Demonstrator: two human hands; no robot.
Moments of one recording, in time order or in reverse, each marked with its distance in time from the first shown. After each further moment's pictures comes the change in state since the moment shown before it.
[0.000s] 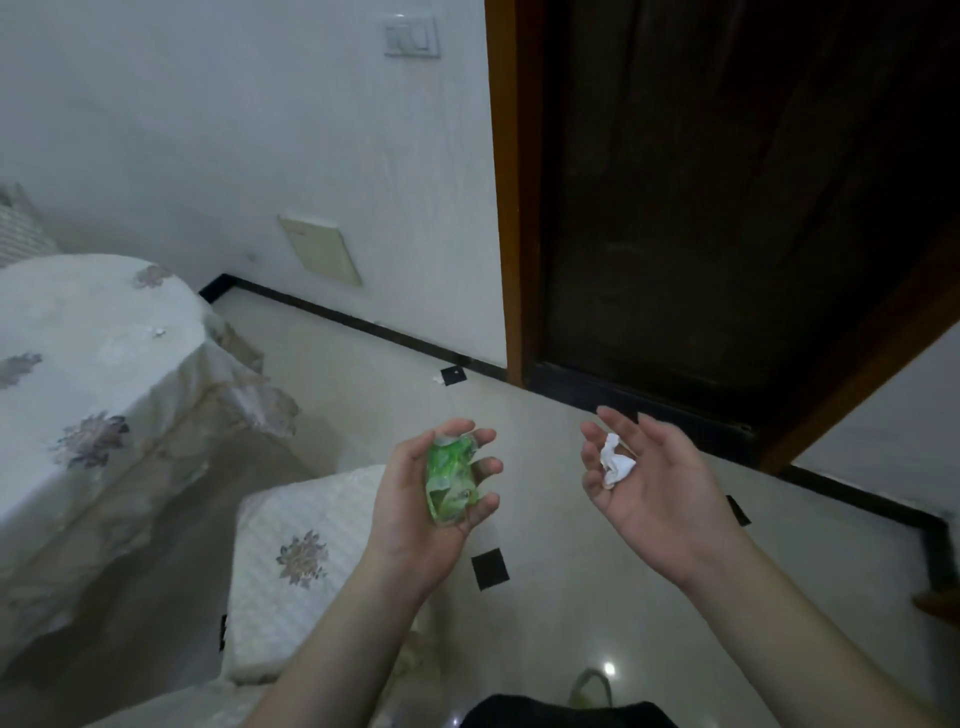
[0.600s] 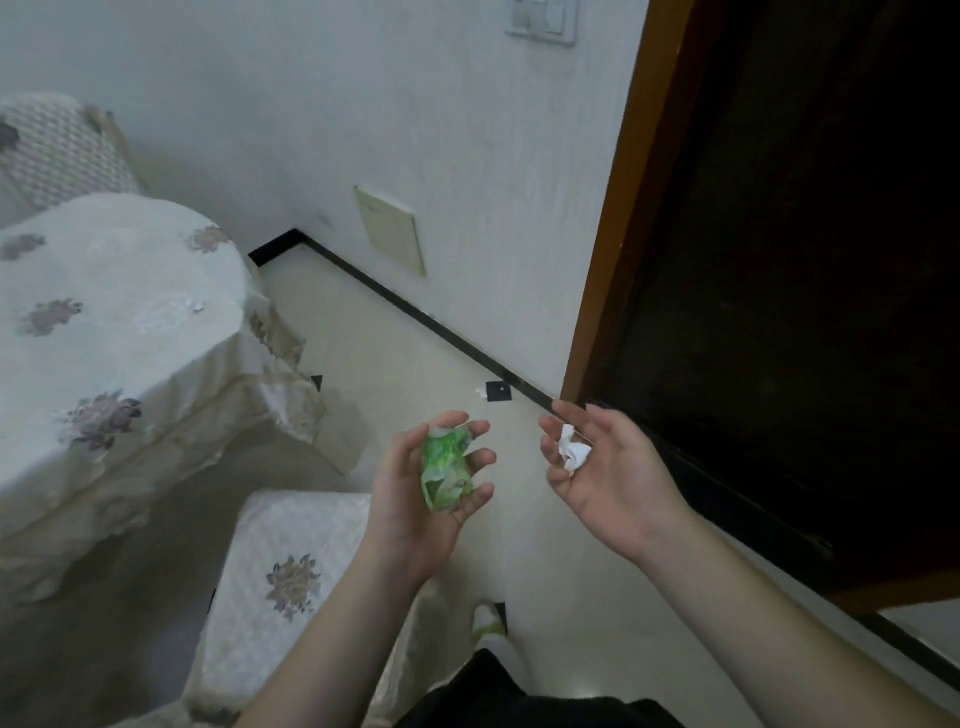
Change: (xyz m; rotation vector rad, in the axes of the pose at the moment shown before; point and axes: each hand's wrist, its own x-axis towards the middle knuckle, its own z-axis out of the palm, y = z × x) left_hand 0.179 0.084 -0.027 -0.183 0.110 0.130; right_hand 0.218 -0.031 0.125 -0.220 -0.153 0.211
